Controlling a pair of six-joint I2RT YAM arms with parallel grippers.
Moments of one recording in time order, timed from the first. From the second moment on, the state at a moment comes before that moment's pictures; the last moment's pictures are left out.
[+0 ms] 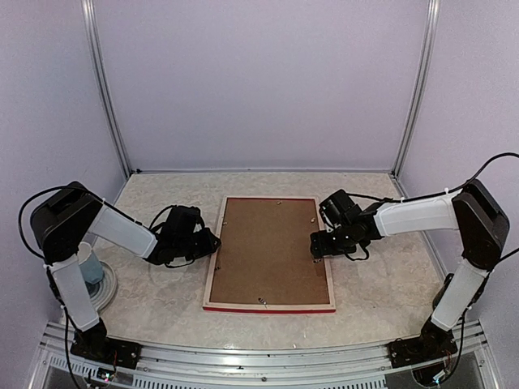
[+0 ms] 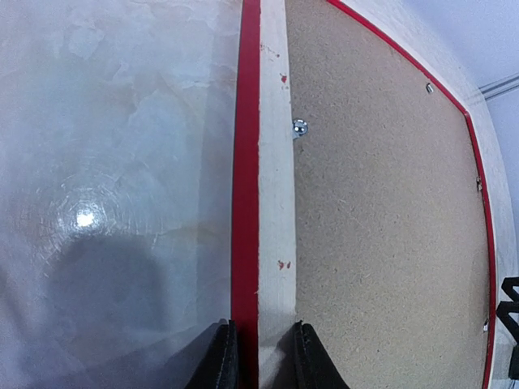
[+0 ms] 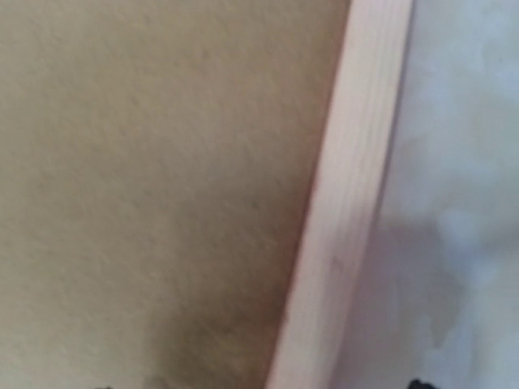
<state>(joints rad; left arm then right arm) -0.62 1.83 0.75 0.39 -0.04 -0.80 0.68 1.71 0.98 -0.30 0.13 0.46</state>
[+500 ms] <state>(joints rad) -0.62 1.83 0.75 0.39 -0.04 -0.81 0.71 1.72 0.95 -0.33 0.20 0.48</state>
